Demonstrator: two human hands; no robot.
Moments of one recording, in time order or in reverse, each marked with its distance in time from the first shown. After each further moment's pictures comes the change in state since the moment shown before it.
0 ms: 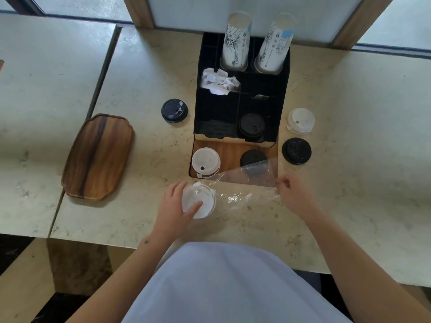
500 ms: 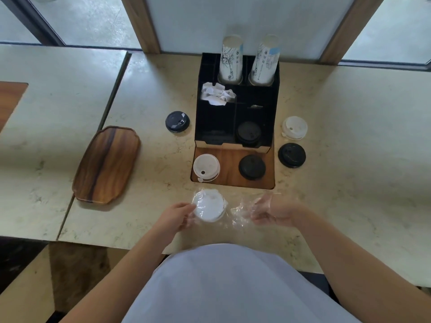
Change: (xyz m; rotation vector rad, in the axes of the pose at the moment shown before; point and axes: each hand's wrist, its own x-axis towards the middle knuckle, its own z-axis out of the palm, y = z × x) left_hand -0.003 -0.005 -0.001 -0.773 -0.298 -0.554; right_hand -0.035 -0.024 0.007 0.587 -0.754 0.343
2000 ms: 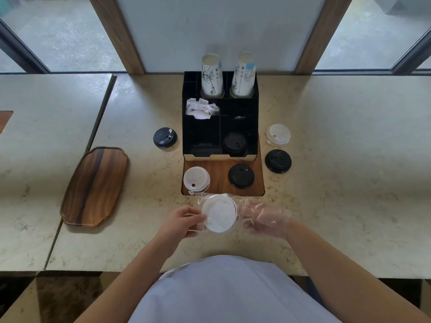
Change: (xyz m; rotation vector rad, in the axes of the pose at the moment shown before) left_hand -0.015 0.027 0.030 0.038 -0.144 0.148; right_hand -0.019 0.009 0.012 0.336 -0.139 -0.154
